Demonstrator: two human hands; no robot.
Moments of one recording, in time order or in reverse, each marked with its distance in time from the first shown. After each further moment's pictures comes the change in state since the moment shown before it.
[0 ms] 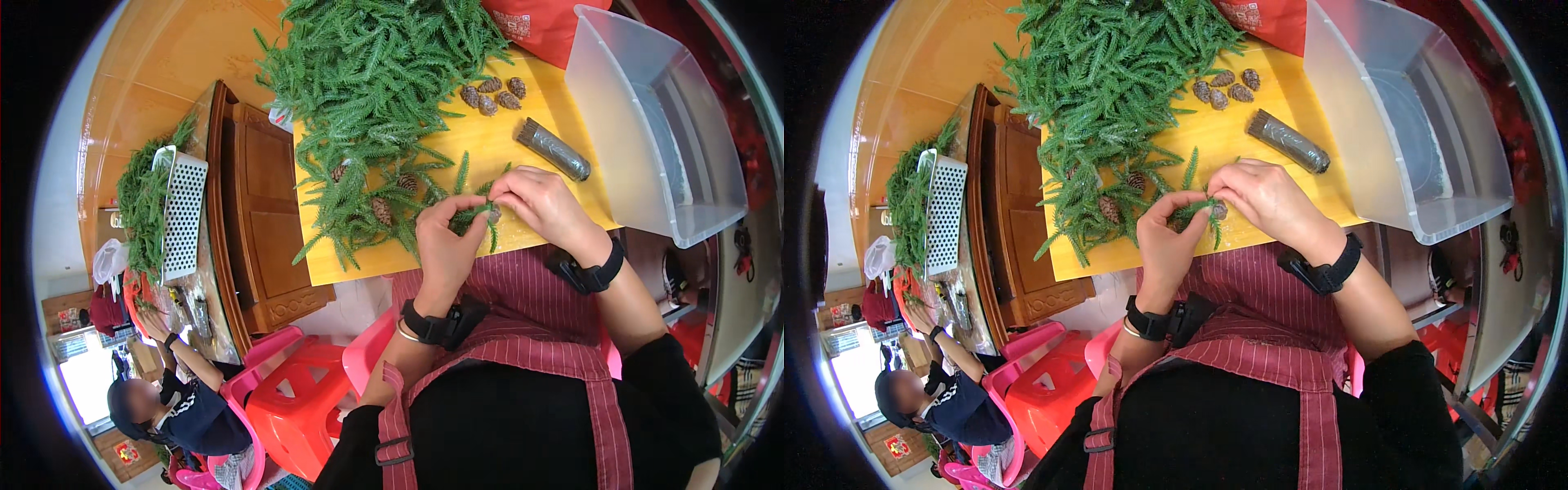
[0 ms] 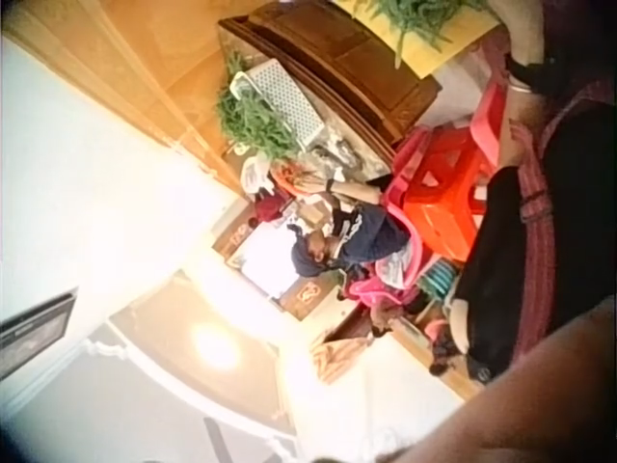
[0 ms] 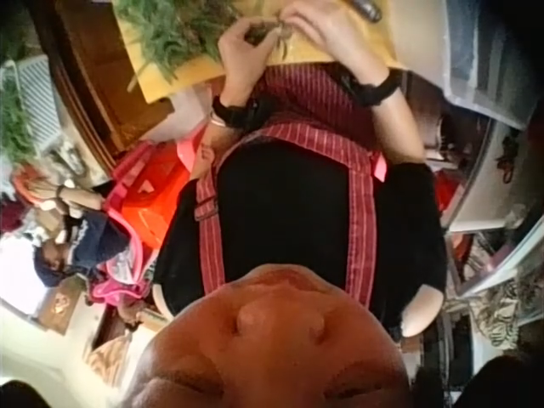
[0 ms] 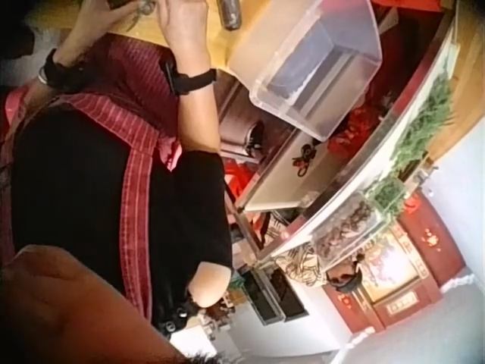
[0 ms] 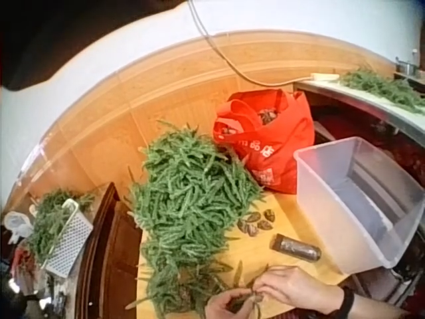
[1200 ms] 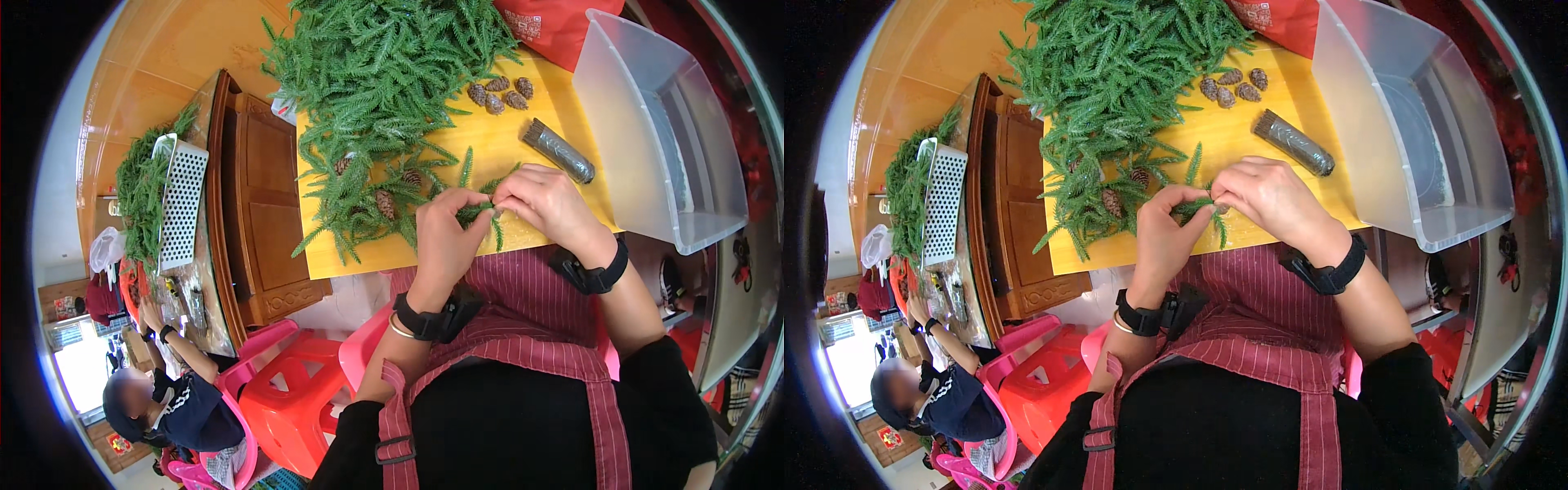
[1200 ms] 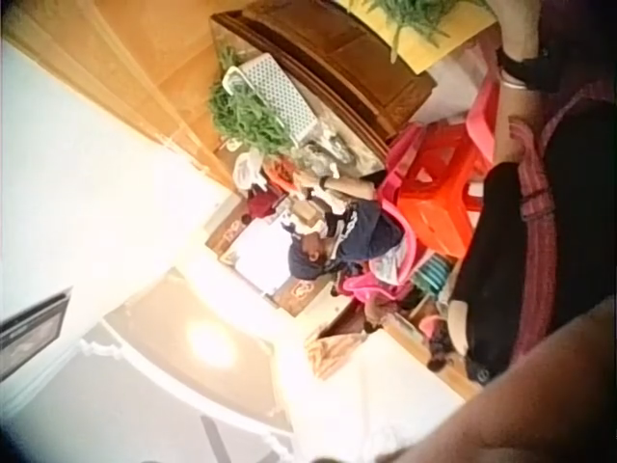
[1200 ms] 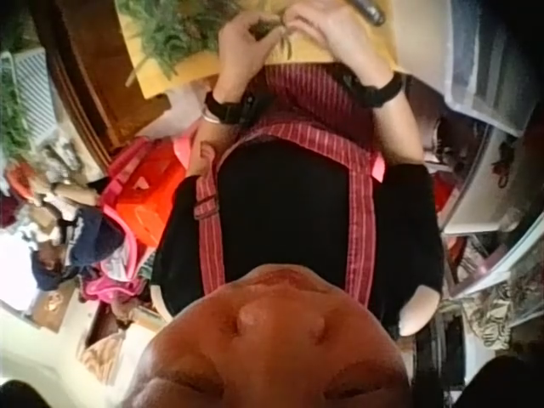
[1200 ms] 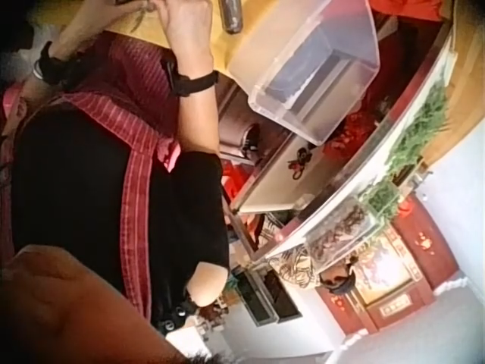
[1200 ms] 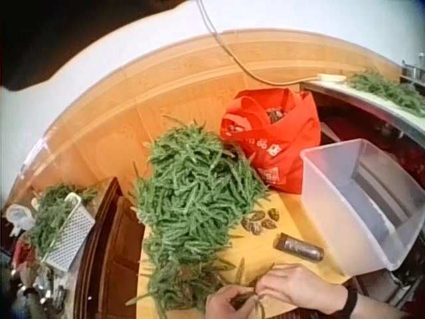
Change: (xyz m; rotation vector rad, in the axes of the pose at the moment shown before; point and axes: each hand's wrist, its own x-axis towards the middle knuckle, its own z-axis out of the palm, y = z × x) left_hand 0.010 0.010 -0.010 0.101 -0.097 0.063; right_hand 0.008 -0.008 -0.007 -0.074 -0.065 -0.053
